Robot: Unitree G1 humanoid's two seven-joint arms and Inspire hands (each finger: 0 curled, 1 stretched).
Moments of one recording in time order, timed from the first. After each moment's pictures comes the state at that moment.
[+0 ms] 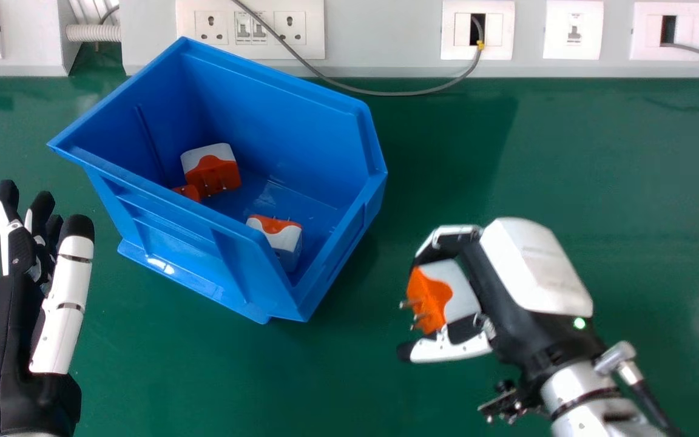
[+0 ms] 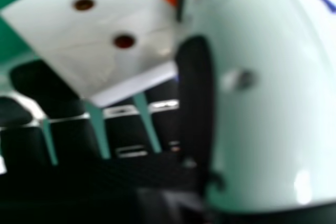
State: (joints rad) left arm 0.43 0.05 0.26 -0.52 -0.15 -0.01 -0.04; right arm 0.04 -0.32 0.34 -0.27 -0.78 0.12 -0.06
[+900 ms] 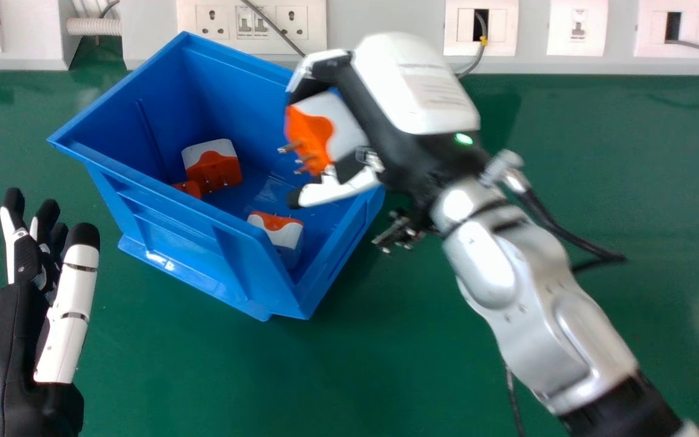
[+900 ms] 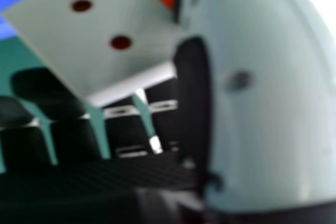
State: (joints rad) left arm 0.48 0.05 0.25 -0.53 -0.12 -0.02 -0.04; right arm -0.67 -0.13 0.46 0.25 -0.82 0.00 -0.05
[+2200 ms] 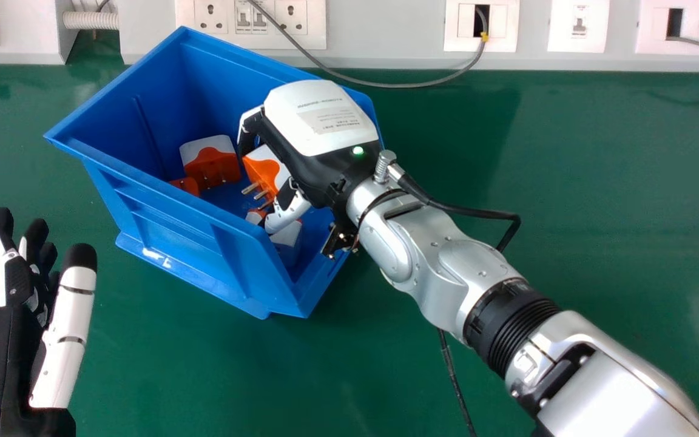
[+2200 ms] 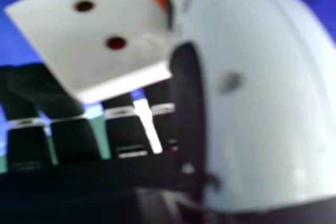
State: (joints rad) left arm 0.53 0.02 0.24 -0.54 -0.08 -0.07 -0.03; right arm -1.01 0.03 0.59 1.01 -0.82 -0.09 -0.24
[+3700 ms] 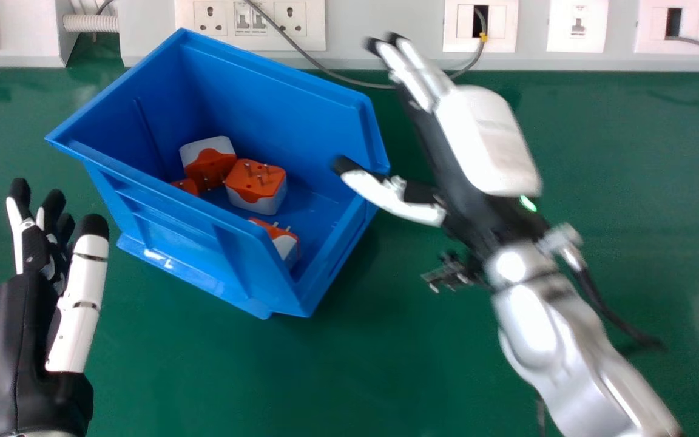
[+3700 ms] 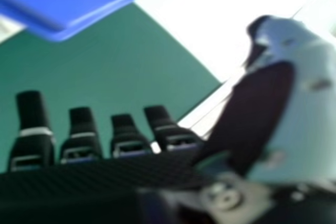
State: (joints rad) left arm 0.44 0.03 0.23 -0.53 -0.10 -0.01 -0.02; right arm -0.24 -0.25 0.32 0.08 -0.69 -0.12 -0.36
